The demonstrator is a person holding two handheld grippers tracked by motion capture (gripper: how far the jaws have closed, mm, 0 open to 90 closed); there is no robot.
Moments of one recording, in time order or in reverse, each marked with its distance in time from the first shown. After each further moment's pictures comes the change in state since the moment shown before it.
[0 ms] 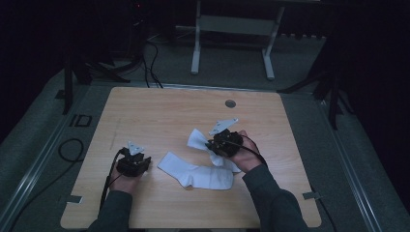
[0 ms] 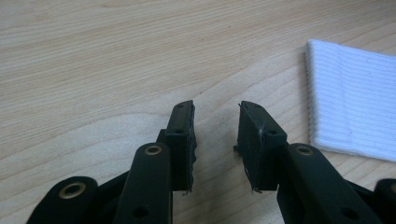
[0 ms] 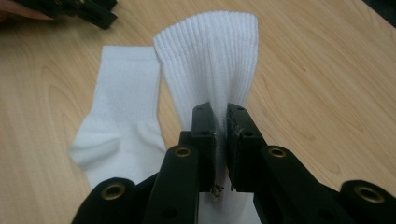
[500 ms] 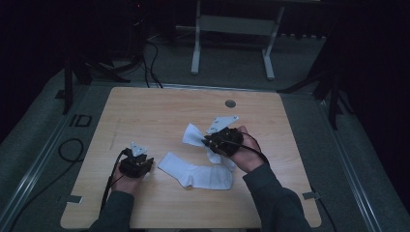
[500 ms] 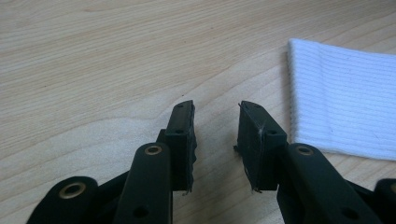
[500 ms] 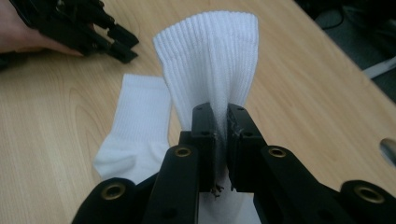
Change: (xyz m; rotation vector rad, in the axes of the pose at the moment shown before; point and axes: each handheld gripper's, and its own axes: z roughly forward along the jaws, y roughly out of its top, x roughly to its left) left arm -0.007 0.001 0.000 0.001 -0.019 0.027; right arm 0.018 0.026 -0.035 -0.065 -0.027 -0.084
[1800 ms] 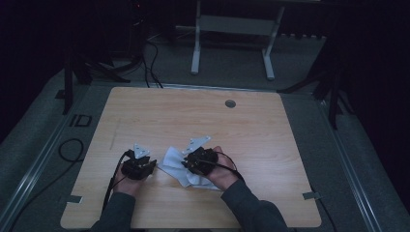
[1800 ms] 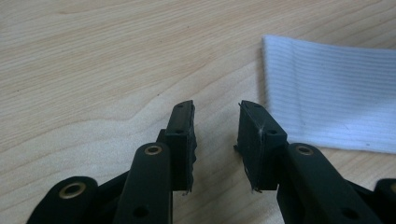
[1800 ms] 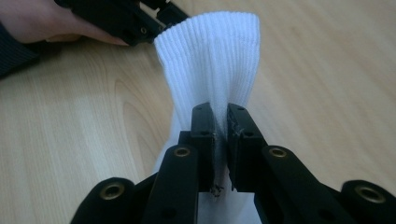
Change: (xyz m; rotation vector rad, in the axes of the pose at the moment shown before) left arm -0.008 -0.002 -0.002 0.001 -0.037 0.032; right arm 0.057 -0.012 0.069 0.061 0.122 0.047
